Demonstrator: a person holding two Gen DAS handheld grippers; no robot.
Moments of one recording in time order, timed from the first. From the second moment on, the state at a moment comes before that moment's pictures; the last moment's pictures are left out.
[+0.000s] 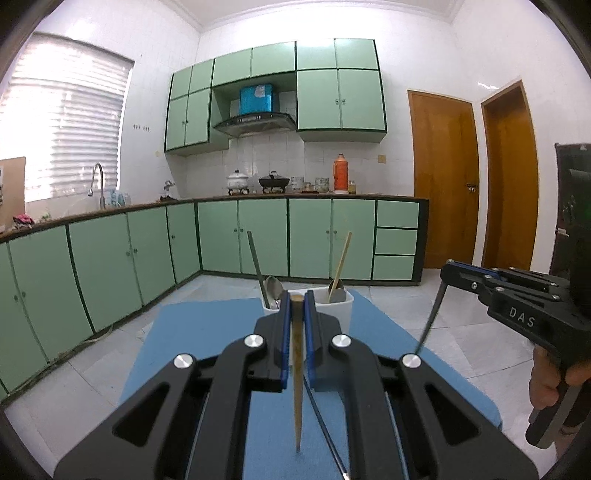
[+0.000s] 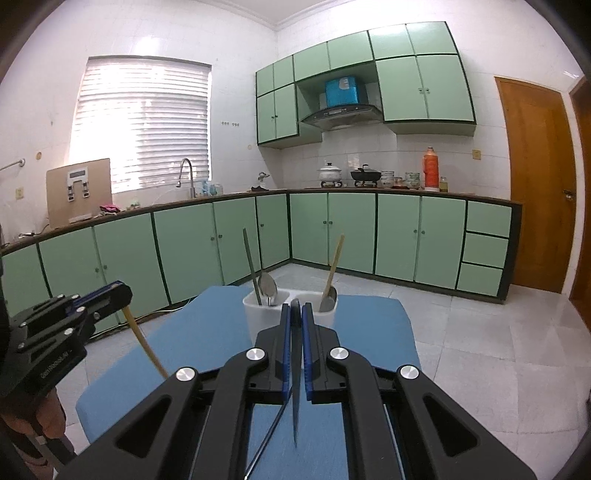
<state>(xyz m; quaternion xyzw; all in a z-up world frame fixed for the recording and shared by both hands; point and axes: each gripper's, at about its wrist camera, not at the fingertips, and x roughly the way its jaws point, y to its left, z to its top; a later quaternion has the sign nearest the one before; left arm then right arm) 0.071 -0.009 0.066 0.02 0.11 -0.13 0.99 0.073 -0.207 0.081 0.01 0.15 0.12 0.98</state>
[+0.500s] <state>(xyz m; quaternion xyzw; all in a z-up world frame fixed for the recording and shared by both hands) 0.122 -0.005 0.117 -0.02 0.07 -0.13 0.99 0.116 -0.202 0.136 0.02 0.11 0.13 0.99</state>
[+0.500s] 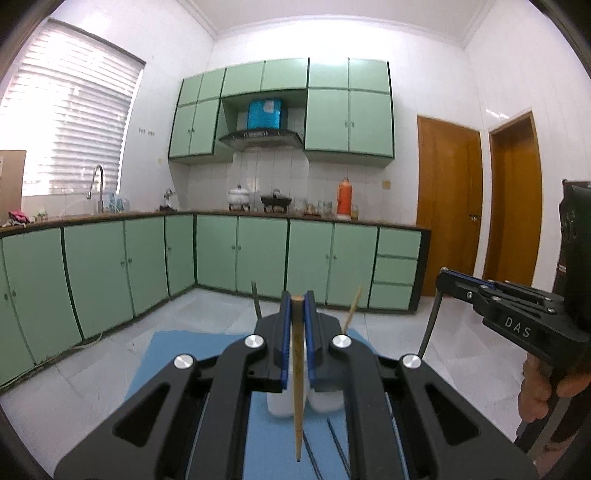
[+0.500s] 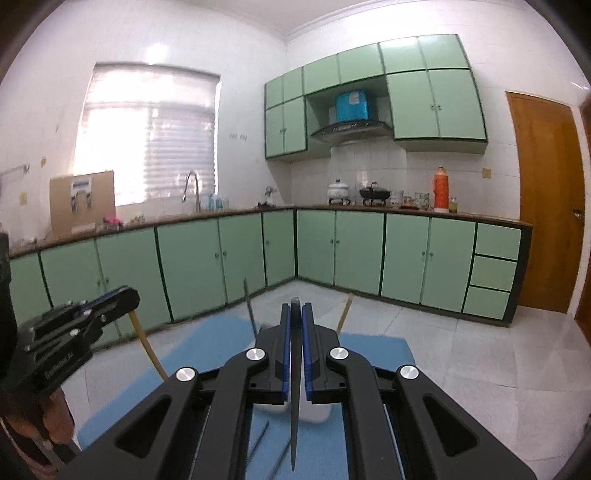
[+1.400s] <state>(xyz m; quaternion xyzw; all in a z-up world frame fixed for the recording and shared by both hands) 0.273 -0.057 0.121 -0.02 0.04 -0.09 1.00 0.266 -0.217 0.140 0.06 0.08 0.07 0.99</state>
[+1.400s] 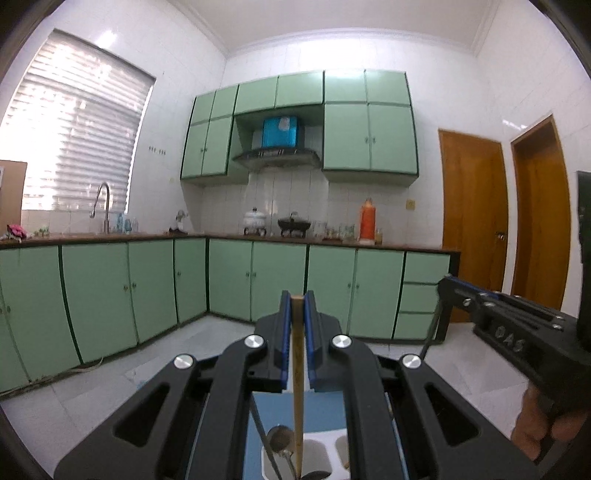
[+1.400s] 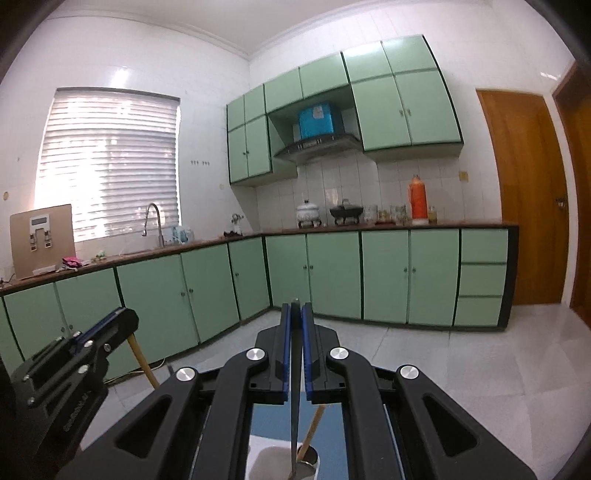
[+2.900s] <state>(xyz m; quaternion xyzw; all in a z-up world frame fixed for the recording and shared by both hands) 0.198 -0.014 0.052 -0.01 0.10 -0.08 0.99 0.187 -0.234 0.068 0.07 0.12 0.05 0.99</state>
